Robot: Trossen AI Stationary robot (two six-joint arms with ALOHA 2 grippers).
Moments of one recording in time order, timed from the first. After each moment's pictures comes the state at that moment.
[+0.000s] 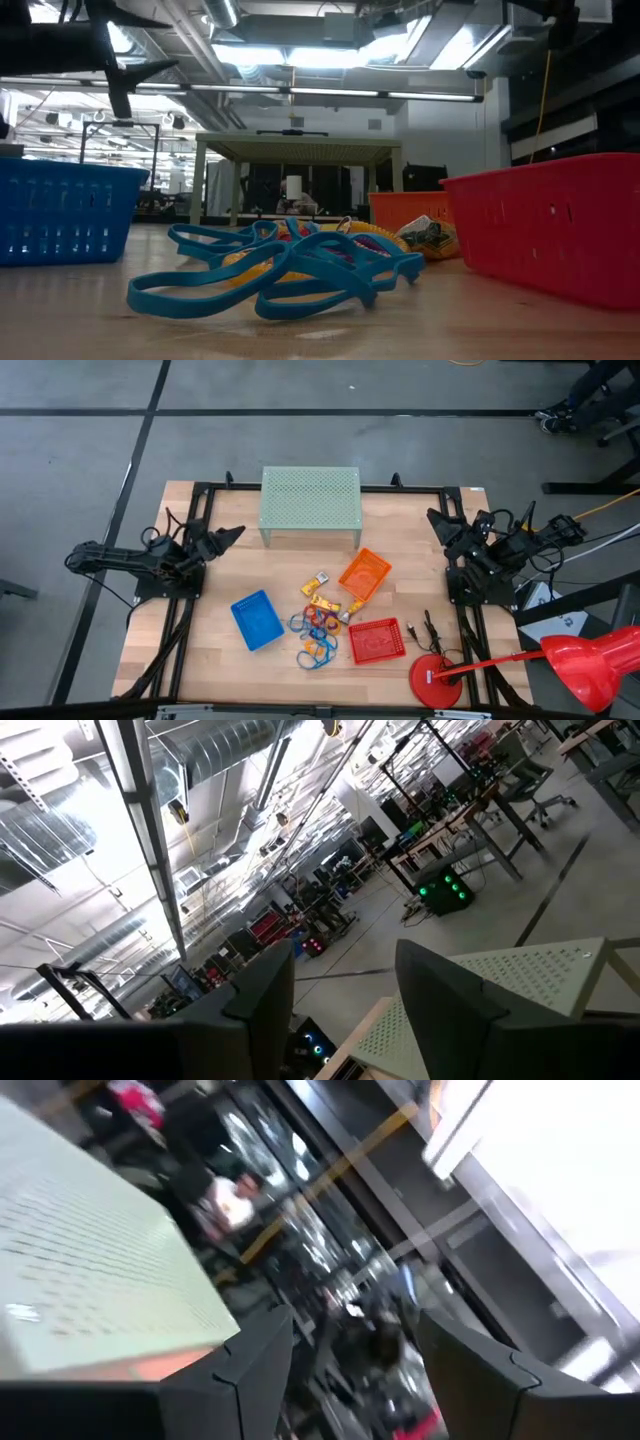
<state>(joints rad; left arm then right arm) -0.03 0.18 0.01 0.51 -0.45 -0.84 0.47 0.46 0.43 0.53 1.03 0.31</state>
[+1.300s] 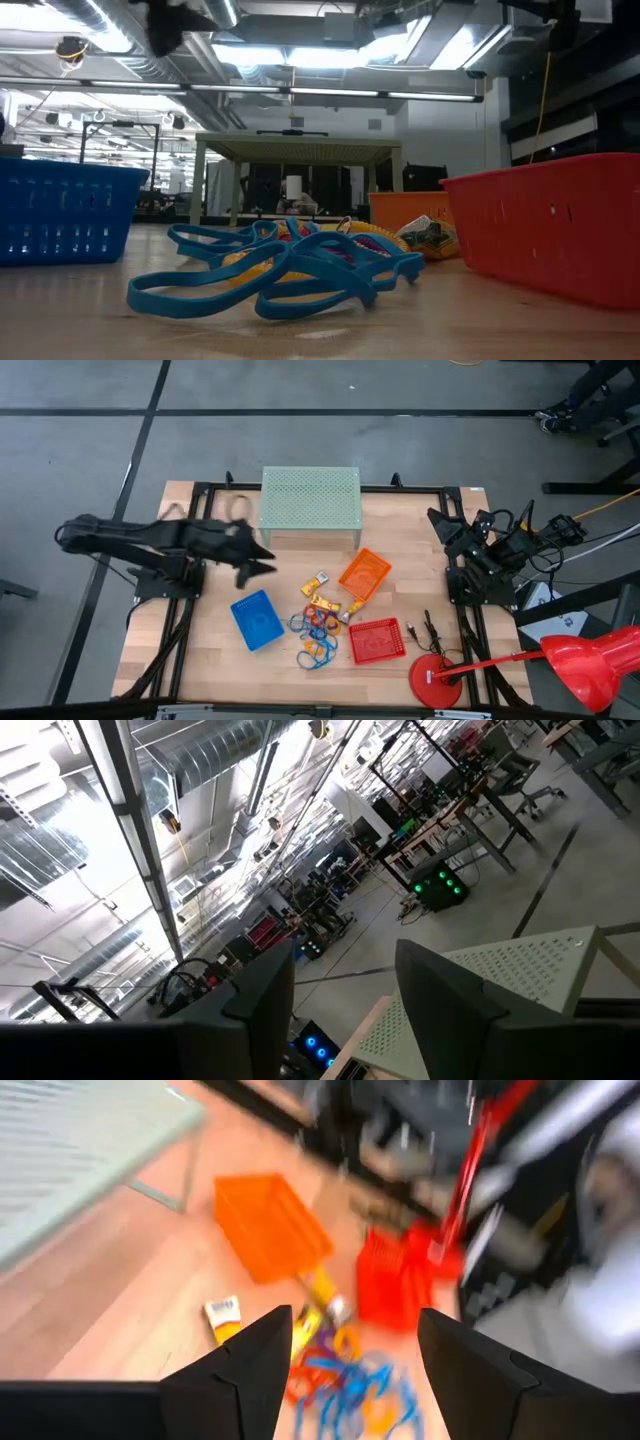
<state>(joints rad) -0.05 0.87 0.84 -0.37 0.00 -0.51 0.47 0.46 0.43 0.53 1.06 0.36</state>
